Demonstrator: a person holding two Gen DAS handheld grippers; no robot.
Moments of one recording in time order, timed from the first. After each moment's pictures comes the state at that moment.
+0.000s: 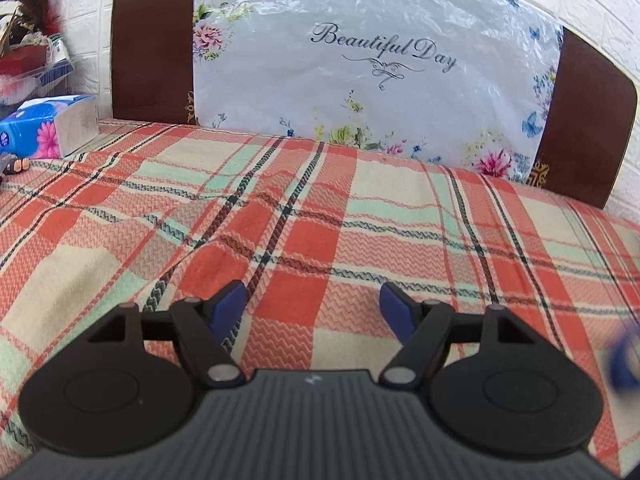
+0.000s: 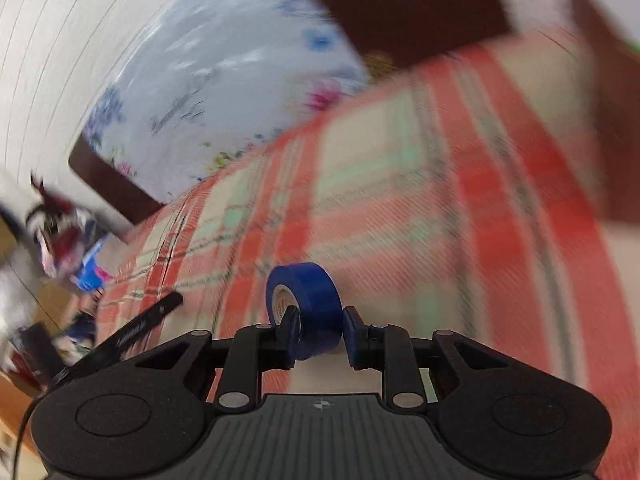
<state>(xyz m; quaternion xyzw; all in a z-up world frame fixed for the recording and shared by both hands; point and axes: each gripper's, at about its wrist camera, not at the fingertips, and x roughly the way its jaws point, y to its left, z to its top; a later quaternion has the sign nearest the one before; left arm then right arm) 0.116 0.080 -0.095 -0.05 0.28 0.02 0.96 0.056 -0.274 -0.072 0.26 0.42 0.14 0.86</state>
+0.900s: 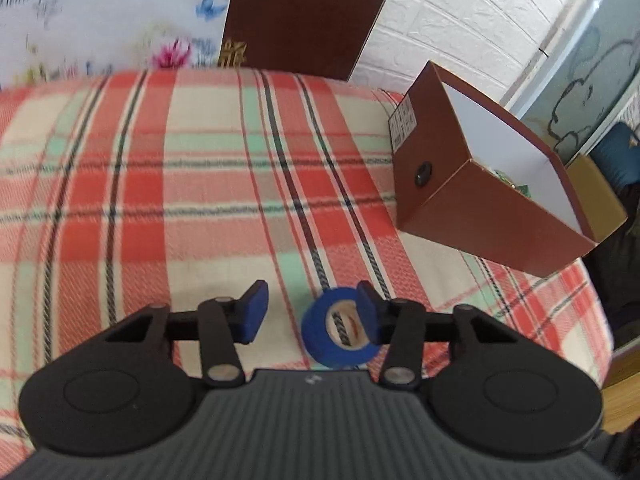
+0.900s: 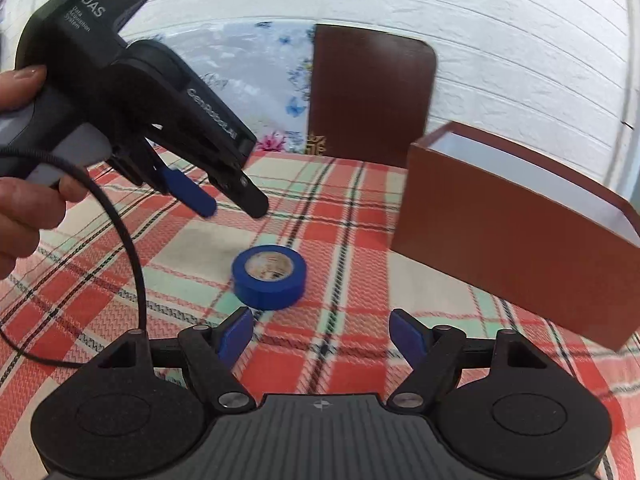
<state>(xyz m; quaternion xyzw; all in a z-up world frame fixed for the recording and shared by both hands) 0.081 -0.115 -0.040 -0.07 0.44 -0.25 0.86 -0.087 -0.265 -0.068 -0.06 0.26 0.04 0.96</state>
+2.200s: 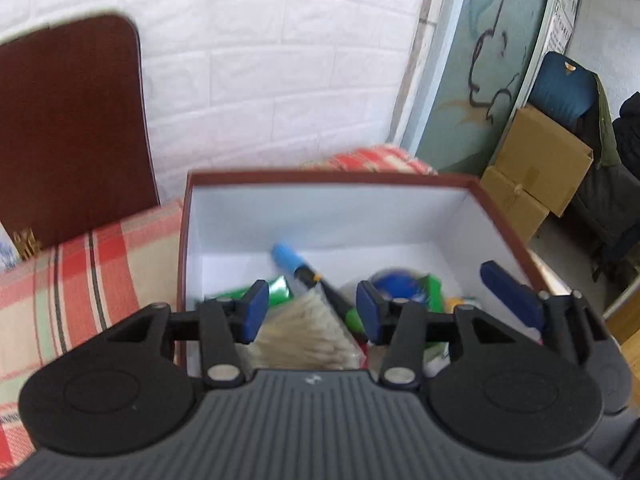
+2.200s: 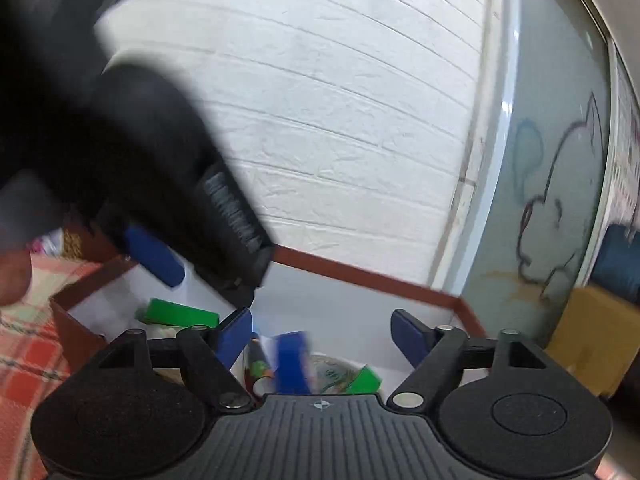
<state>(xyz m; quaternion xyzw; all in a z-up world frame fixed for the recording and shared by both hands) 0.133 -0.335 0.013 0.07 0.35 -0.37 0.86 0.037 -0.397 -0.026 -0.06 0.12 -0.21 0.97</state>
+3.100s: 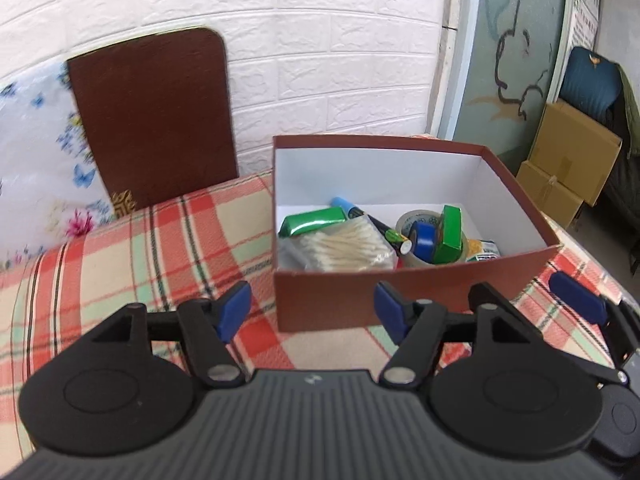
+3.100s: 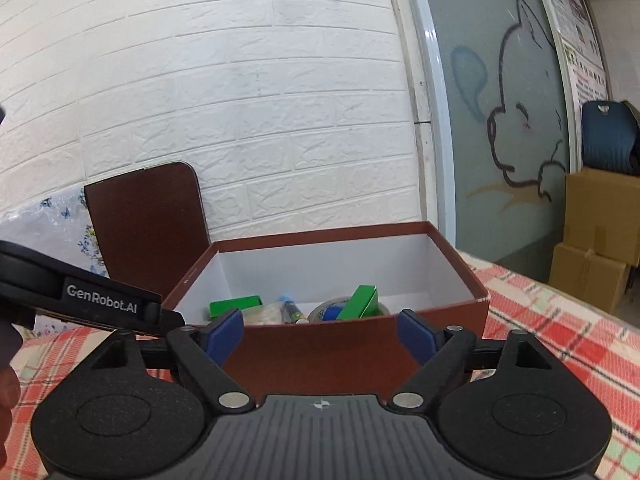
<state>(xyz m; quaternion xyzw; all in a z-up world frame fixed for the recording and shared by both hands) 0.050 -0.260 0.033 0.10 0.32 -0.29 0.90 -0.072 -0.387 -0.011 0.11 0.13 -0.21 0.96</state>
